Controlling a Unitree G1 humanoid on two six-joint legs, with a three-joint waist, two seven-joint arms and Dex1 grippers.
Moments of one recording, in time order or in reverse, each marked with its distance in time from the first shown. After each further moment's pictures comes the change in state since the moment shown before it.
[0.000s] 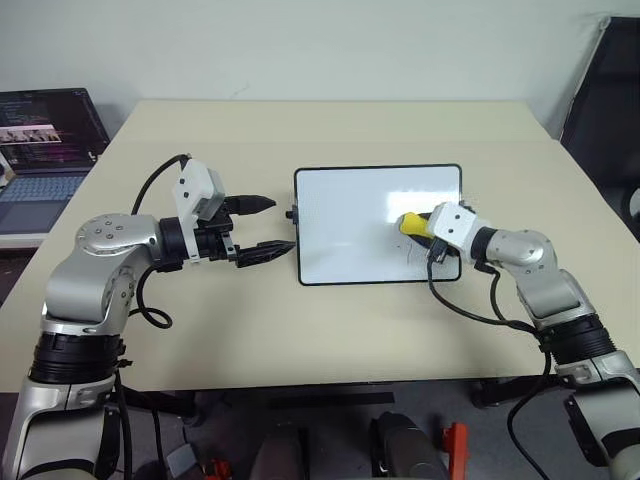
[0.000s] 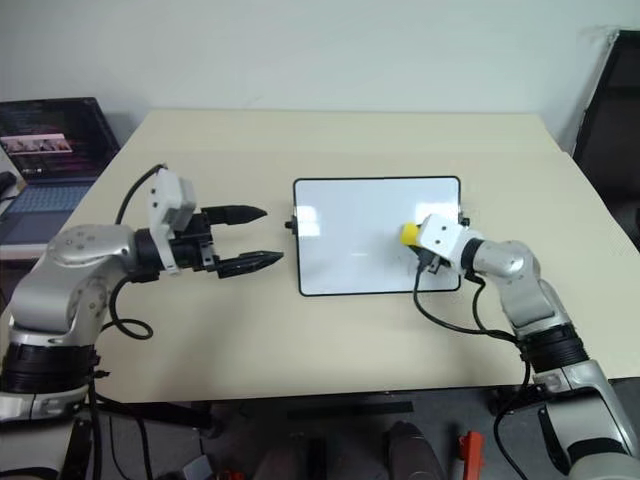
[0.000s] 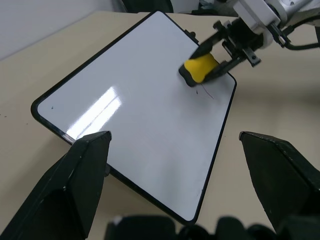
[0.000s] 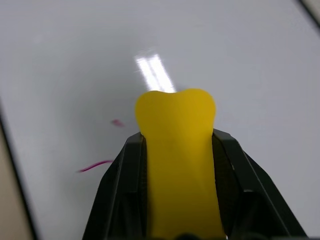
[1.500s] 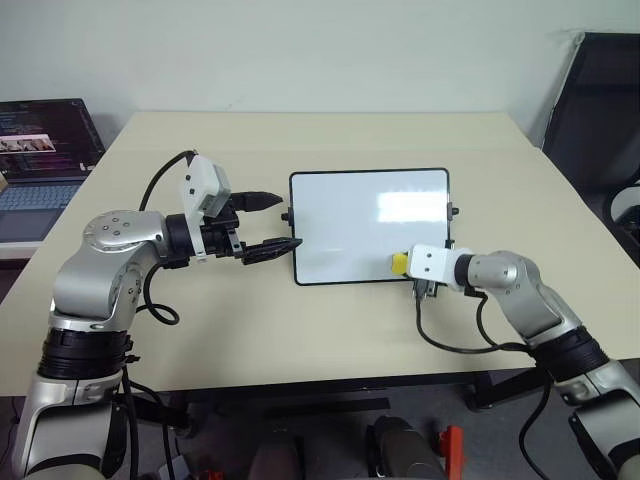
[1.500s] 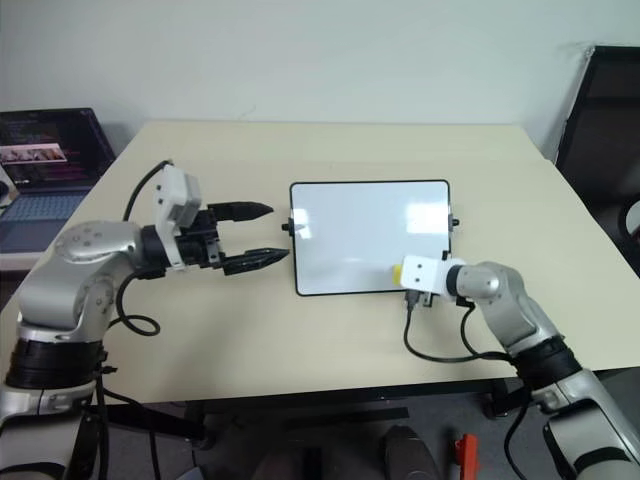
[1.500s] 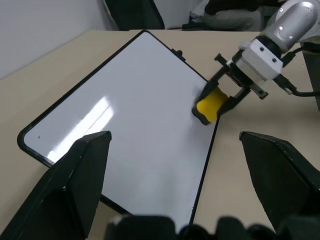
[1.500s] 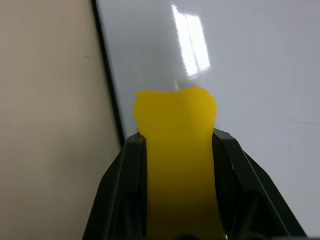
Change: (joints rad) left arm -0.026 -0.026 -0.012 0.007 0.004 -0.002 -0.001; right arm -0.030 -0.031 0.114 -0.012 -0.162 0.048 -0.003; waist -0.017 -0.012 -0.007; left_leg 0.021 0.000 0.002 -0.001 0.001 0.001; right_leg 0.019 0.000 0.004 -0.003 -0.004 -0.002
